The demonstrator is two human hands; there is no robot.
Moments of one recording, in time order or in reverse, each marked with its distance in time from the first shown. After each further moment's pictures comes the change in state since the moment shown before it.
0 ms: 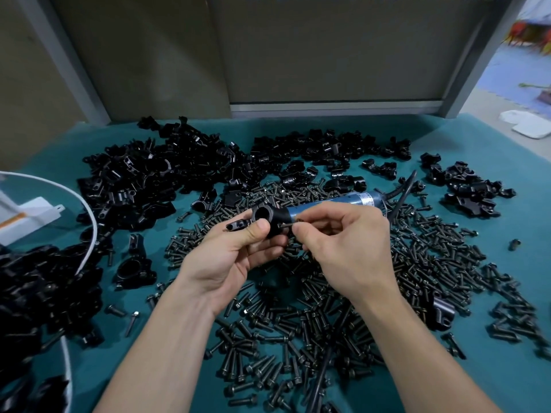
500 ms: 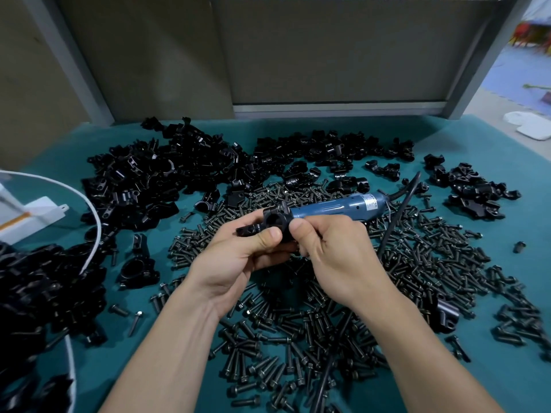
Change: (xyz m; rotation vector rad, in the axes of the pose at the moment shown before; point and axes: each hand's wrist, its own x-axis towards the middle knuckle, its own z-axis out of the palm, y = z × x) left_hand -0.002 -0.001 0.002 0.143 -0.045 0.043; right_hand 0.002 0.000 0.004 -0.255 -0.273 0.056
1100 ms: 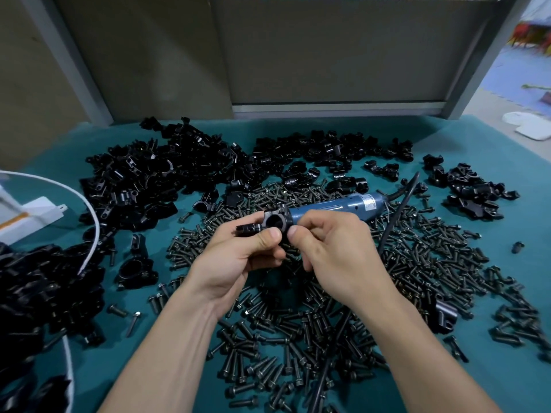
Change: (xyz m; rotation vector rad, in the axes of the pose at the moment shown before) left_hand 0.001 -0.004 -0.004 0.108 -0.036 0.040; right_hand 0.000 0.005 -0.001 0.110 0.001 -0.018
